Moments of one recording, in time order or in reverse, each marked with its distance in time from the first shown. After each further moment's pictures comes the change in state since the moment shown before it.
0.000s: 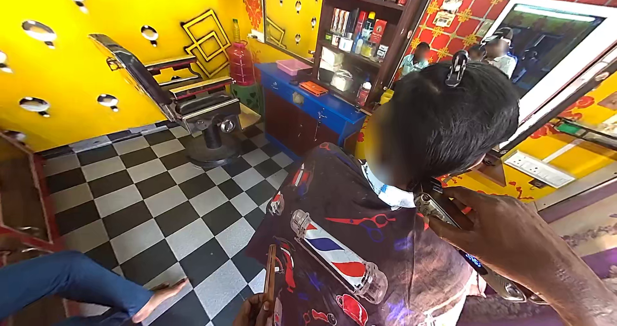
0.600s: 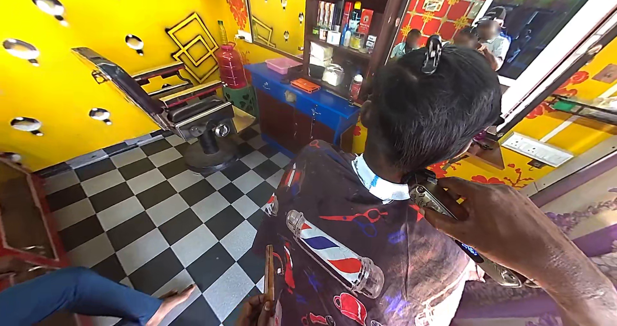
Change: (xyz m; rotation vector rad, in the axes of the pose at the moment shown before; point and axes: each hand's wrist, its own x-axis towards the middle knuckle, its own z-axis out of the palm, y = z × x) left_hand 0.002 -0.003 -0.002 -0.010 -0.012 0.050; right_hand -0.004 0.009 0.005 0.048 0.002 0.014
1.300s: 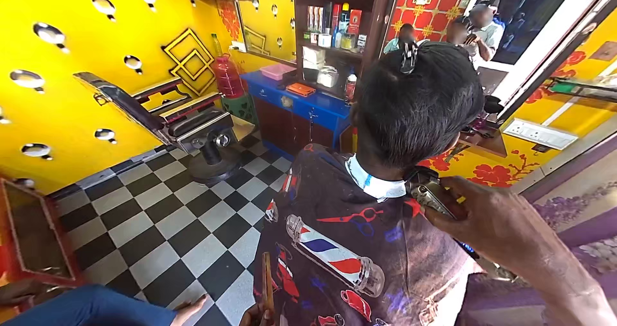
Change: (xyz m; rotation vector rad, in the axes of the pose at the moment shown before) left_hand 0.004 -0.002 -0.015 0.012 -0.002 0.014; right_hand -0.022 0.010 0.015 0.061 0.067 0.118
